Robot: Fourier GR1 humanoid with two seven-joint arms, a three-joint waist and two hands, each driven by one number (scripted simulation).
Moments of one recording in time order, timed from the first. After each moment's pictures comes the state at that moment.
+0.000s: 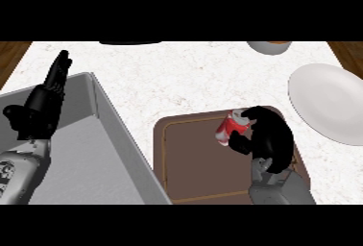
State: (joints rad) left arm -0.30 0.46 -0.13 -1.50 0.12 0.25 0.03; right arm -0.29 -0.01 0.31 -1.72 1.00 0.02 1.23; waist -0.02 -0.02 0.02
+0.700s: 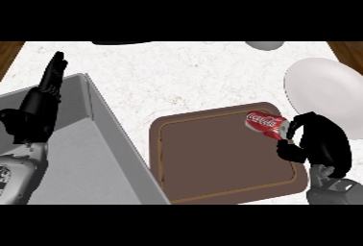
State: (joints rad) left arm -0.28 0.46 -0.12 -1.53 0.11 0.26 0.04; right arm -0.15 -0.29 0.17 -1.76 0.91 0.14 0.87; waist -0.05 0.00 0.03
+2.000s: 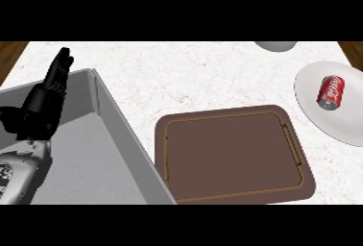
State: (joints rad) left arm -0.30 0.43 -0.12 -1.55 0.12 0.22 0.06; right arm -0.21 -0.85 -0.37 -1.30 0.25 0.34 -0.45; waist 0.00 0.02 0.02
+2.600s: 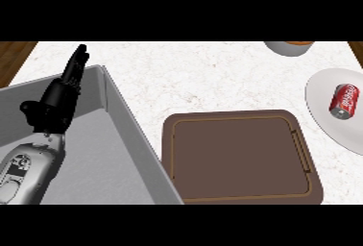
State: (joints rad) left arm -0.36 0.39 -0.15 -1.50 0.08 0.20 0.04; right arm -0.37 -0.85 -0.21 -0.92 0.48 0.22 -0.69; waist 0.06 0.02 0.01
